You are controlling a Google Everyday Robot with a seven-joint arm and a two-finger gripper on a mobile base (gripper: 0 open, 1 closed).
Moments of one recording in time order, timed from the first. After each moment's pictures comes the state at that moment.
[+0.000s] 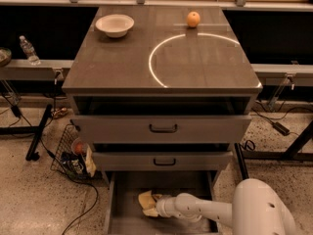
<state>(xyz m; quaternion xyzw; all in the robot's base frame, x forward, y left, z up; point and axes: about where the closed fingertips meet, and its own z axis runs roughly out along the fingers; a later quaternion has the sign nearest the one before) 0.537 0.018 0.123 -0.41 0.82 0.24 0.32</state>
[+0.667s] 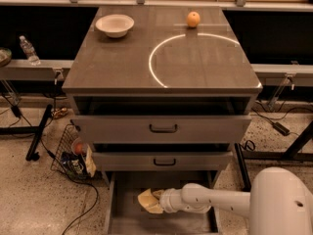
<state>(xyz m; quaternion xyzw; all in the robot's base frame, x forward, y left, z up) 0.512 0.011 0.212 -0.47 0.78 0.26 0.30</state>
